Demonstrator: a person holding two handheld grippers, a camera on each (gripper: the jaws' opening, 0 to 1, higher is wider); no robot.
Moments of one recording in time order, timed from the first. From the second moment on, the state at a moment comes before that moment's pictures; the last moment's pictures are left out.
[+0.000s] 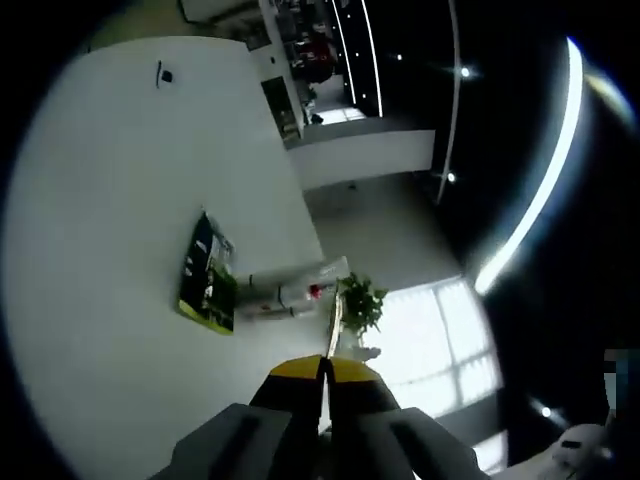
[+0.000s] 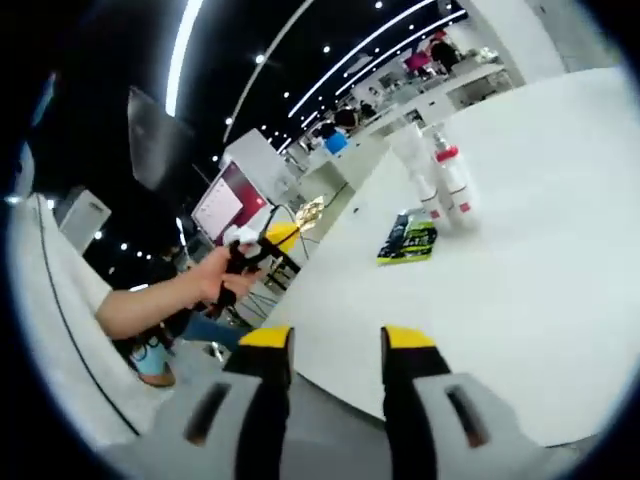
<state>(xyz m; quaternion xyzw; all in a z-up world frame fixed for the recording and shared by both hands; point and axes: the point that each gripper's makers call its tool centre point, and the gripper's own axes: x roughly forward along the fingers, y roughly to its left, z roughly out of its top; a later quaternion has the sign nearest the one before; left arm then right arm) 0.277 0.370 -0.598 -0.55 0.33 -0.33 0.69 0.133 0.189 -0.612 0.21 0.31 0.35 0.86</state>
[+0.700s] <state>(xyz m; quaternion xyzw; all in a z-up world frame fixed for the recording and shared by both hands) 0.371 0.392 -0.655 -0.54 0.36 -0.28 0.71 0.119 0.179 -0.636 0.14 0.35 0.33 0.87</state>
